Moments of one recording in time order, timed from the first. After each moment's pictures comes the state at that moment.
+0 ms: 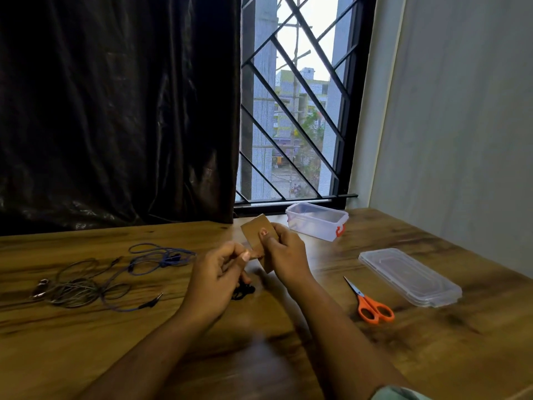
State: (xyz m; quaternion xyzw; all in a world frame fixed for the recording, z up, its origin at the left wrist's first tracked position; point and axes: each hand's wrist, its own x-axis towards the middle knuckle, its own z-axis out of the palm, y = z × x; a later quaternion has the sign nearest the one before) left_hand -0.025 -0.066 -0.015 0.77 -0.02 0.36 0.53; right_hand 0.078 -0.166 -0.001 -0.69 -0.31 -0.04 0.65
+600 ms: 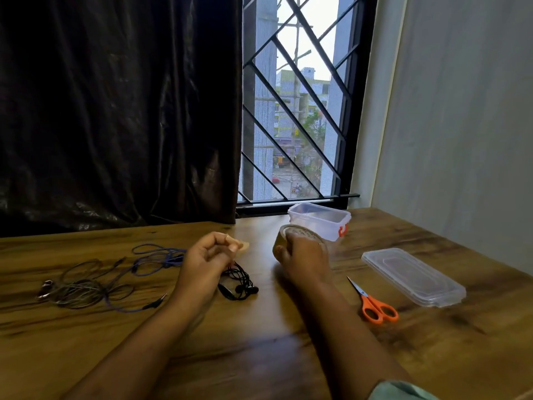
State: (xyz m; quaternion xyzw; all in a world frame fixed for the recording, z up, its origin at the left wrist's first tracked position) left_hand -0.031 -0.060 0.005 0.67 0.06 0.34 0.66; right_hand 0.093 -0.187 -0.007 -0.89 -0.26 -0.24 0.28
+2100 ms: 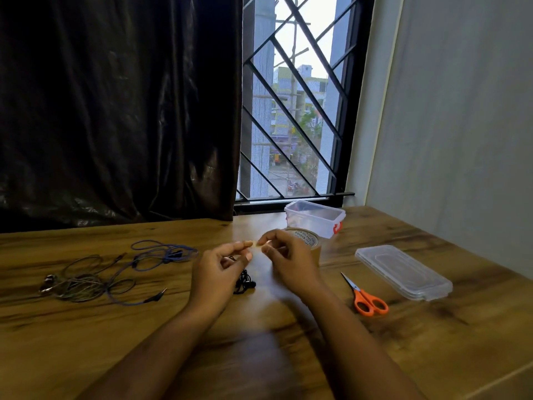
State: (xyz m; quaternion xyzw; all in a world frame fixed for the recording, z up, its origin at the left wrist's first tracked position) left_hand -0.026 -0.075 -0.013 0.75 0.09 0.36 0.55; right_hand 0.073 -0.189 -0.009 -0.74 -0.37 -0.06 0.55
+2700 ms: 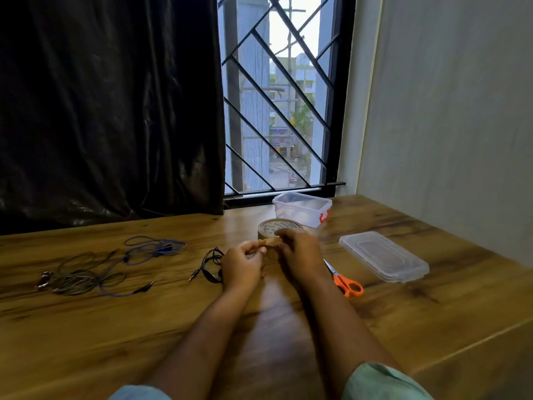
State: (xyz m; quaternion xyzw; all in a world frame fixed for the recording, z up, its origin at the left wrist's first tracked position) left_hand 0.033 -0.120 -0.038 0.73 0.18 0.32 0.58; right_hand 0.095 -0.226 -0.020 -0.83 -0.30 -0.16 0.44
